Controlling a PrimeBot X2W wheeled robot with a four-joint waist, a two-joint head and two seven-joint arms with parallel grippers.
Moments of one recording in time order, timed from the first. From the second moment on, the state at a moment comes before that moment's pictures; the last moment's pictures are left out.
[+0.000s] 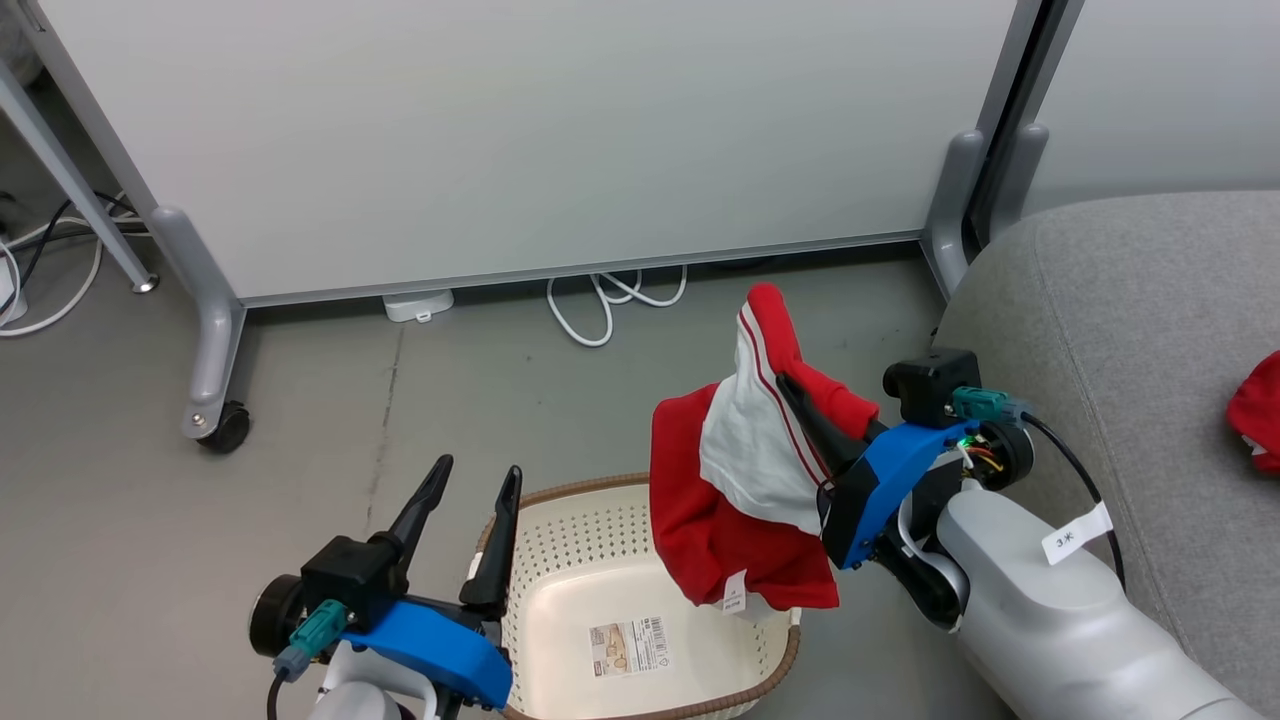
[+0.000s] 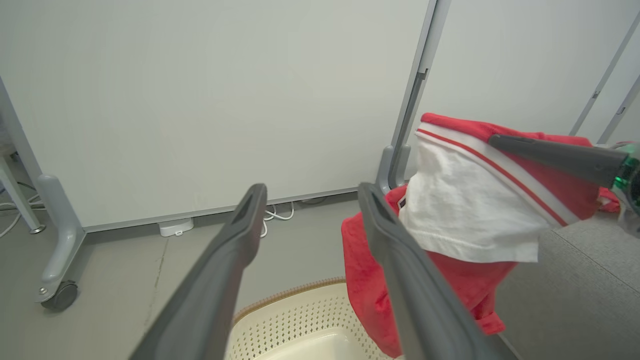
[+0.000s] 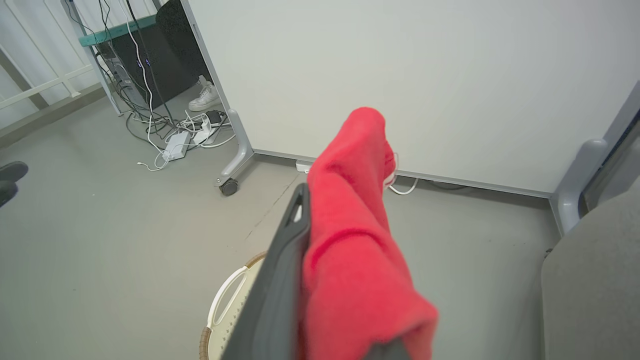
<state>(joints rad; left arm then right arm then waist) -0.18 0.16 -0.37 0.38 -0.38 -0.12 -0.26 -0.74 -0.19 0.83 0.90 0.77 0.13 -0.25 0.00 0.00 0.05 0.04</state>
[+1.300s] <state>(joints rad) -0.17 0.16 -0.34 0.34 -0.36 -0.13 -0.26 -0.71 -0.18 0.78 0.86 0.75 0.13 -0.26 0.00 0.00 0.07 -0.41</state>
